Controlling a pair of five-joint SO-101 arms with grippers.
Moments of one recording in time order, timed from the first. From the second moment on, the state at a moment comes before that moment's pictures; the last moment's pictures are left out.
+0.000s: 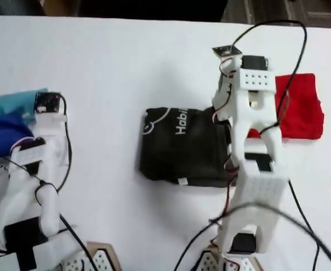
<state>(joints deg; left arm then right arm) -25.5 -13.5 53.7 36.5 -11.3 -1.1 29.4 -27.7 97.7 19.1</state>
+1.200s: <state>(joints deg) -25.3 -13.5 53.8 36.5 -11.3 -3.6 12.4 -2.5 90.6 17.9</state>
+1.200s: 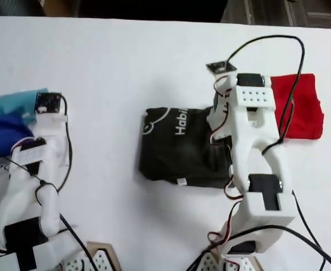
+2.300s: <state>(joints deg) -25.3 -13.5 53.8 36.5 -11.3 -6.2 23.6 -2.5 84.0 11.9</state>
